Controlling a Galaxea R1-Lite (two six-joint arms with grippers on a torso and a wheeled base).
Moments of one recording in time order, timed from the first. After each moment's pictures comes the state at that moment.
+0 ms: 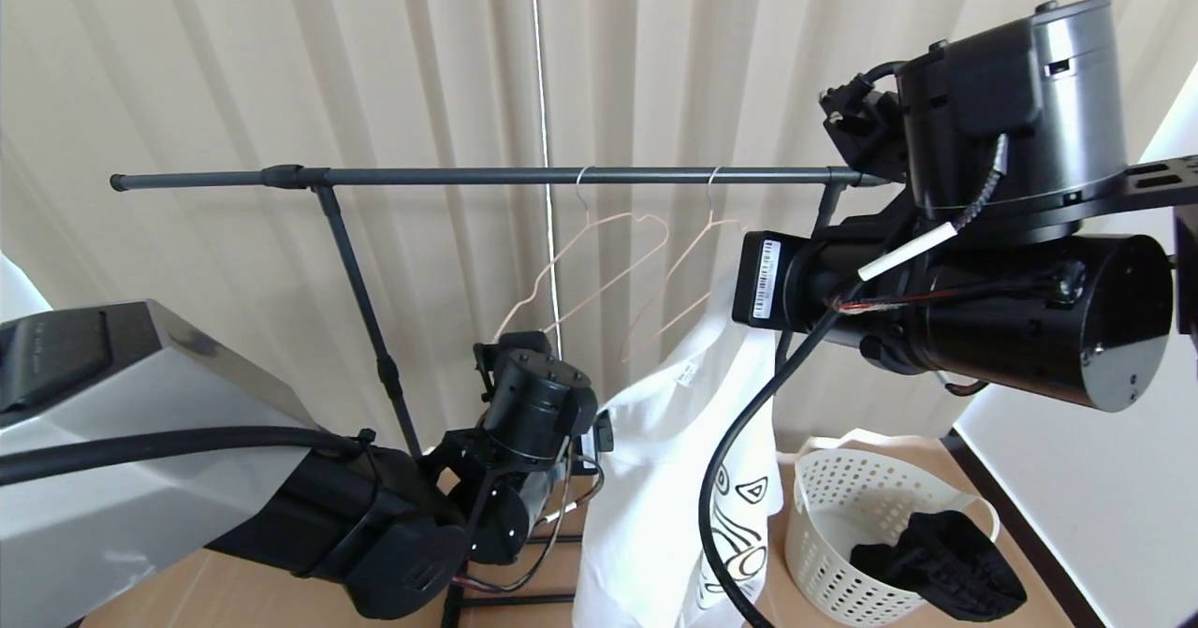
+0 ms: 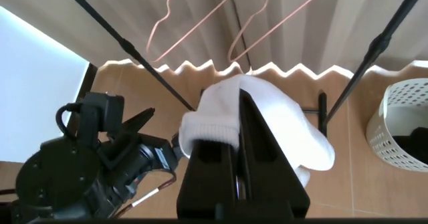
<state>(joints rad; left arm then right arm) -0.75 2.04 -0.89 -0.58 0.51 -0.43 0.83 1.65 -1.32 0.13 -0.47 0.55</state>
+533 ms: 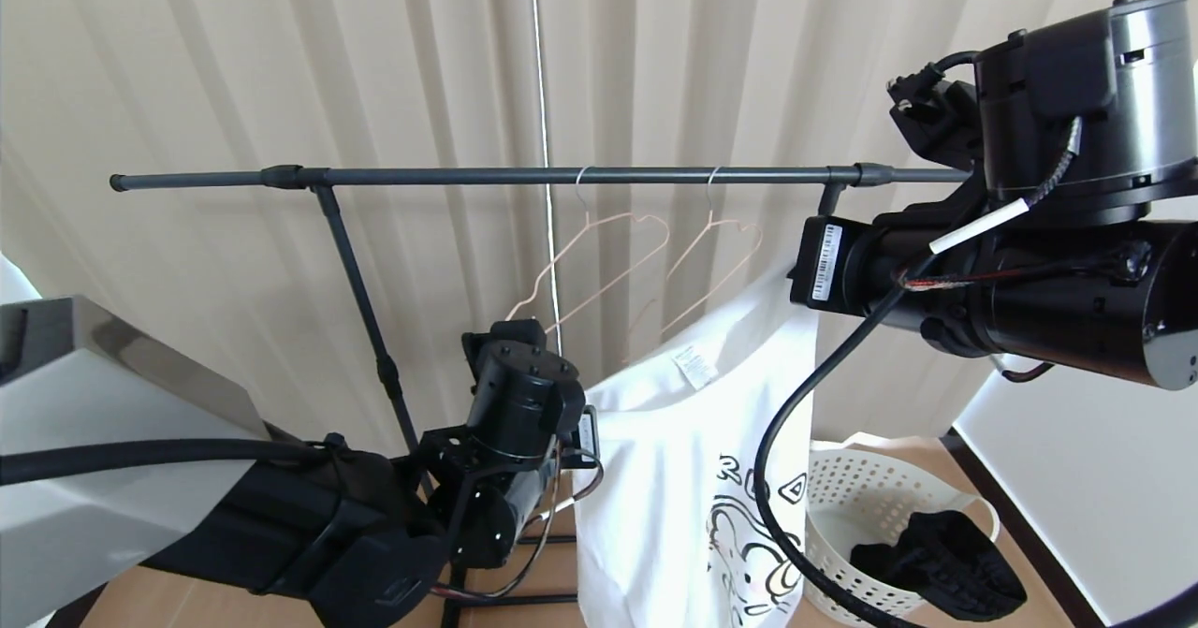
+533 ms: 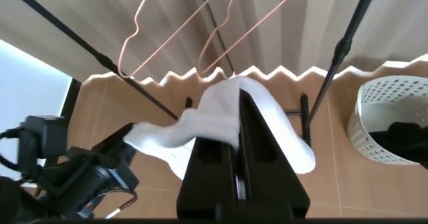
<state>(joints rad) -0.75 1.98 -0.86 -0.63 0.50 -0.41 0.73 1.60 -1.28 0.13 -0.47 0.53</state>
